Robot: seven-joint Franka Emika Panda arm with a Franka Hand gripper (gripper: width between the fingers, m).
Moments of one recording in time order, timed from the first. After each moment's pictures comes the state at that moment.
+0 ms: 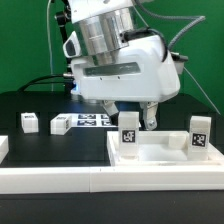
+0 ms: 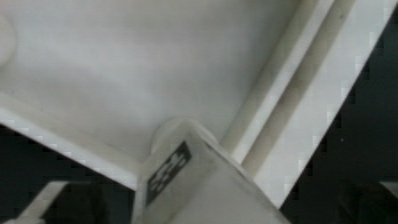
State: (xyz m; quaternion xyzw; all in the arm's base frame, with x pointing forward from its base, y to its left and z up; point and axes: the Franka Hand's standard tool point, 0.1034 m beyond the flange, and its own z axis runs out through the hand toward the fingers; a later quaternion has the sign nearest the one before) arm 0.619 0.007 0.080 -0.89 0.43 0.04 0.13
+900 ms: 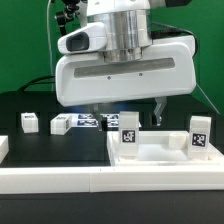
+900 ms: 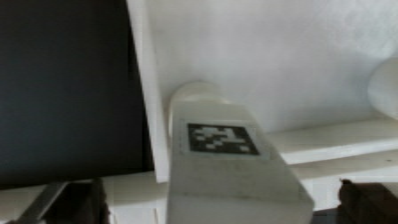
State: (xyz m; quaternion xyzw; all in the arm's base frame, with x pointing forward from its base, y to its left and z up) arm 0.619 0.004 0.079 -1.00 0.03 0.00 0.06
